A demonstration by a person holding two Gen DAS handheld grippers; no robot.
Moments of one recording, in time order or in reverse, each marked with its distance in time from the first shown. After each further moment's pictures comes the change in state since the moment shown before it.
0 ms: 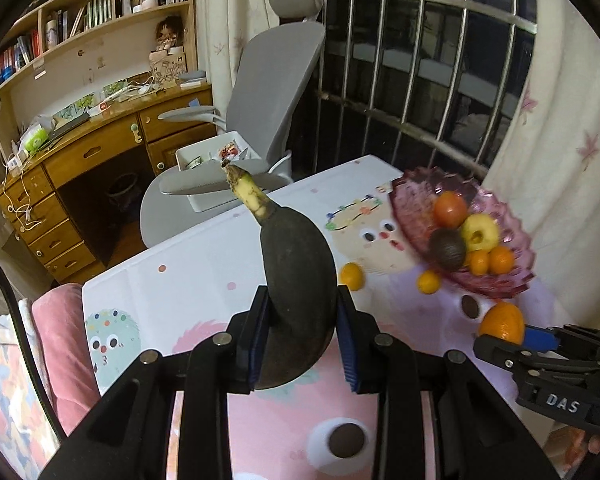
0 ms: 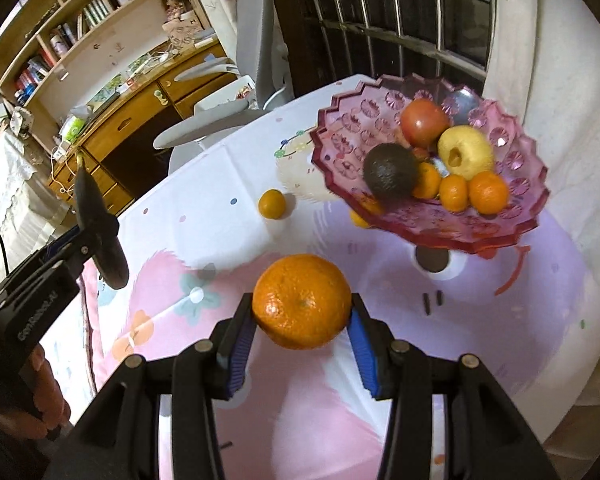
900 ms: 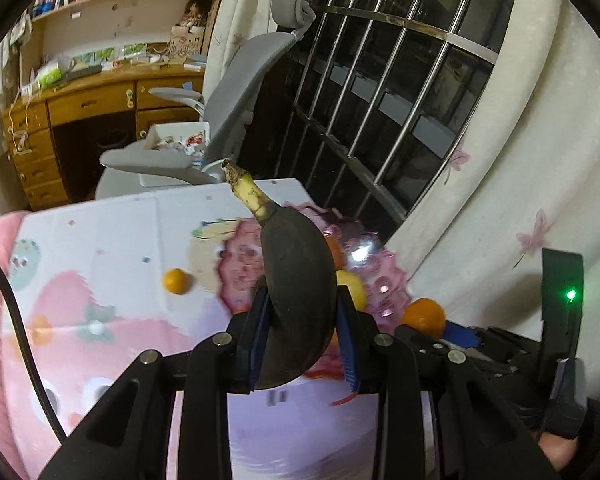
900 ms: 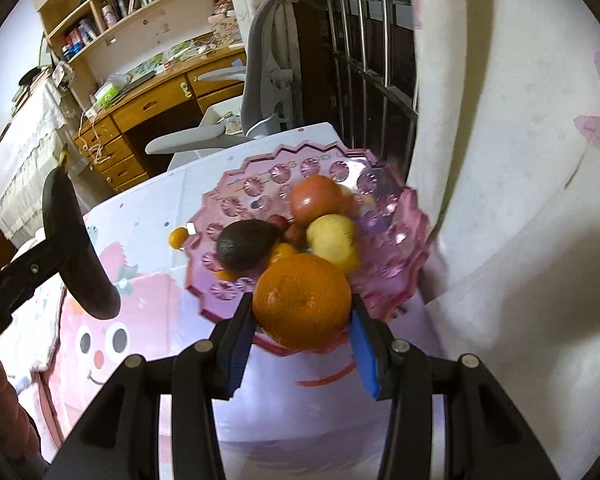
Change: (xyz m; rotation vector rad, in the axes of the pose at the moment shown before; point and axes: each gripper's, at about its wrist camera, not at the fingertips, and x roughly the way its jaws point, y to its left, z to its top) left arm -0.003 -0.209 0.050 -0.314 -0.023 -0.051; right arm -0.040 -0.174 0.094 -0.285 -0.008 0.067
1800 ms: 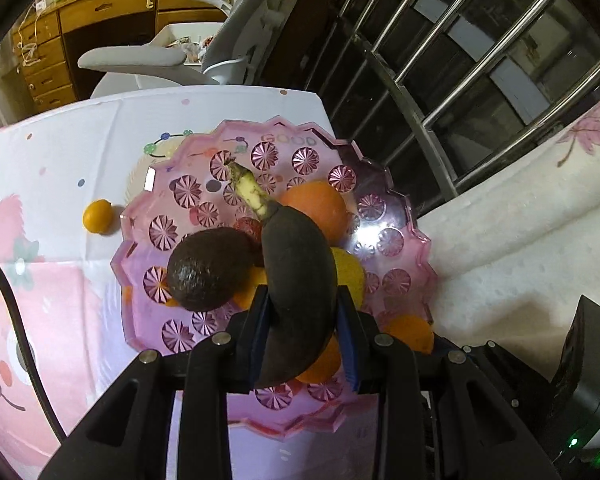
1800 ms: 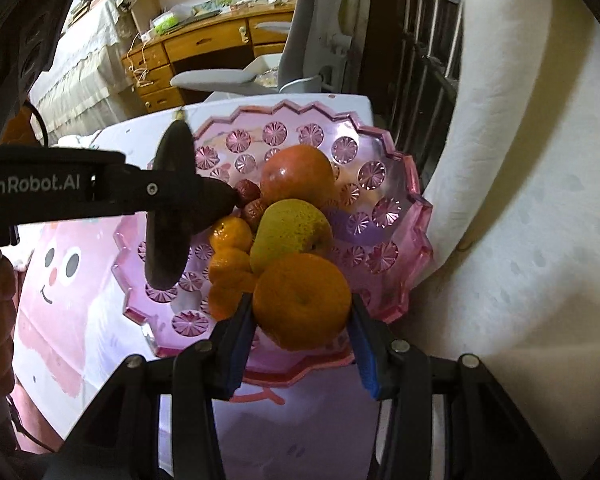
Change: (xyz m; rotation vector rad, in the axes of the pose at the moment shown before) left arm 0.159 -0.035 0.016 -0.207 0.295 0.111; right arm 0.077 -0.049 0.021 -0.313 0.113 0.102
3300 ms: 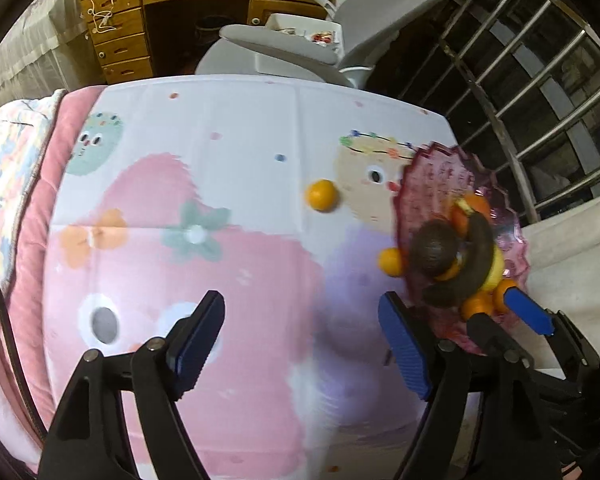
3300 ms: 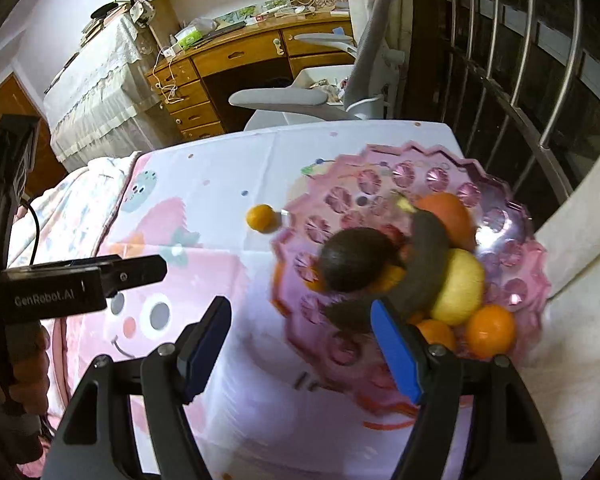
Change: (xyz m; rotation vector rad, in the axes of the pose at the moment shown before) left arm -0.093 0.202 -0.017 -0.119 0.038 0.150; right arm -0.013 0.137 0.050 0.073 -0.034 0.094
